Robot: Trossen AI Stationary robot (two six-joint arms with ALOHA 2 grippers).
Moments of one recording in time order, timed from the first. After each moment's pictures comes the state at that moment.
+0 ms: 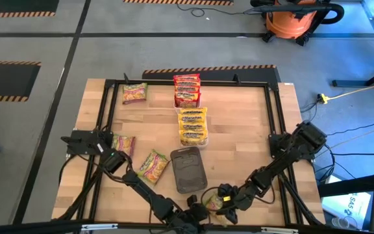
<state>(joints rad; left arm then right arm) -0.67 2.47 1.85 0.00 -0.60 -0.78 0.78 1.84 0.78 0.42 0.09 1.13</state>
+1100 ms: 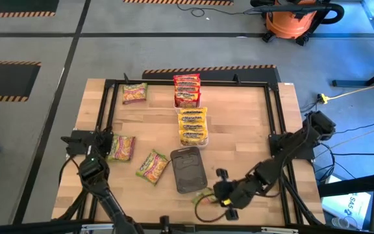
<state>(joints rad) -0.96 2.34 1.85 -0.19 -0.88 -0.72 0.70 1.64 1.20 -0.29 0.24 0.53</state>
